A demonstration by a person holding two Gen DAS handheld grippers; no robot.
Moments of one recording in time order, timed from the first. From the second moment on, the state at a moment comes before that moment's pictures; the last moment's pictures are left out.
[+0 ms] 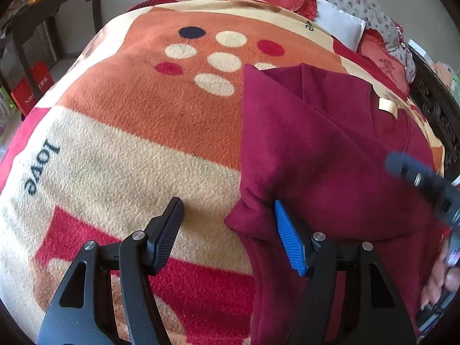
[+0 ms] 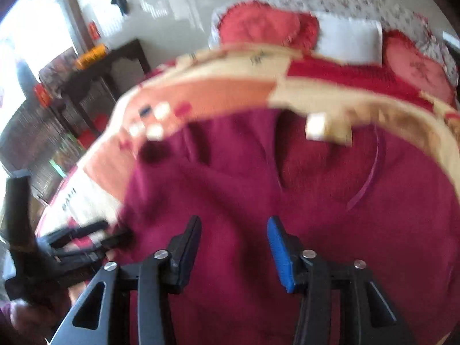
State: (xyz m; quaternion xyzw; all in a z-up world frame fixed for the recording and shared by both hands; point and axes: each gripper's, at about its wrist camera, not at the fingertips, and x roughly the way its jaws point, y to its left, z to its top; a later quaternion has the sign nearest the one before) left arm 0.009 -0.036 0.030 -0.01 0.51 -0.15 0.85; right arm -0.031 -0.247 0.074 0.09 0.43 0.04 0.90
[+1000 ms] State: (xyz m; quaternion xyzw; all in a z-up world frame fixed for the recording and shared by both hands) left arm 0.007 -0.037 0.052 -0.02 0.47 -0.16 0.87; right arm -0.041 -0.268 0.077 0.08 0.42 0.04 0.90
